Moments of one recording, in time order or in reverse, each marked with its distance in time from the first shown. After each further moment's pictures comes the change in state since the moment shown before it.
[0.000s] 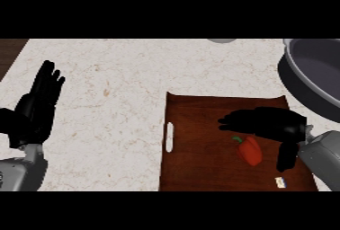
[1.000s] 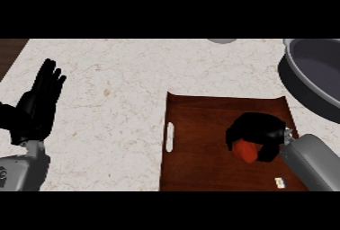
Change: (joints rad) left arm -0.022 -0.056 0.064 0.025 -0.049 -0.065 0.013; right arm 0.016 0.144 -0.002 0.196 0.306 -0.172 -0.189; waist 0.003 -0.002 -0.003
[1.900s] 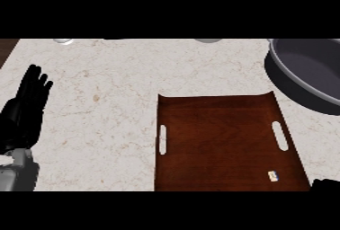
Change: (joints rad) left arm 0.058 0.004 0.054 -0.058 -0.017 0.000 0.033; right arm 0.674 -0.399 -0.214 -0.383 -0.110 -0.274 -0.256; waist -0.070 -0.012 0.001
